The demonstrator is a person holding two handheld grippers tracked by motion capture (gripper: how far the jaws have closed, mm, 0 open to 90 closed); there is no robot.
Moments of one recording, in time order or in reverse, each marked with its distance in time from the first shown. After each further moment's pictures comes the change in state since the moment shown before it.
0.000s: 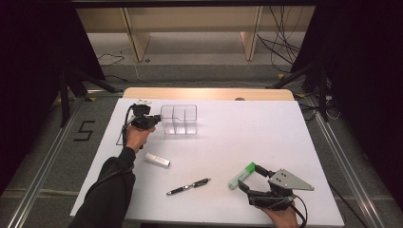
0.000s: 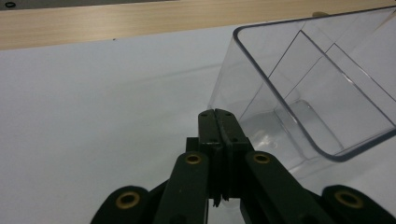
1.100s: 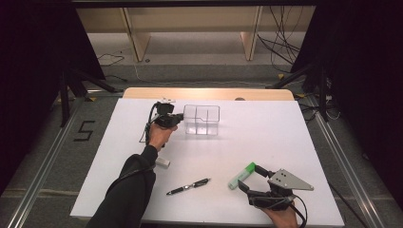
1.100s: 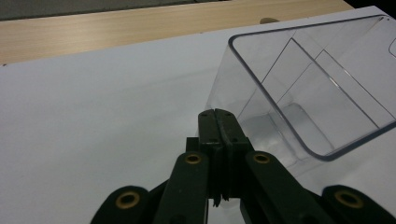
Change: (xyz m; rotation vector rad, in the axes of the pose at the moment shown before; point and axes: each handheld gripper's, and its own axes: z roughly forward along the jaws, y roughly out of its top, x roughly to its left) left arm -0.064 0.015 0.030 -0.003 -0.069 0.036; right arm -0.001 -0.001 0.001 0.001 0.003 -0.003
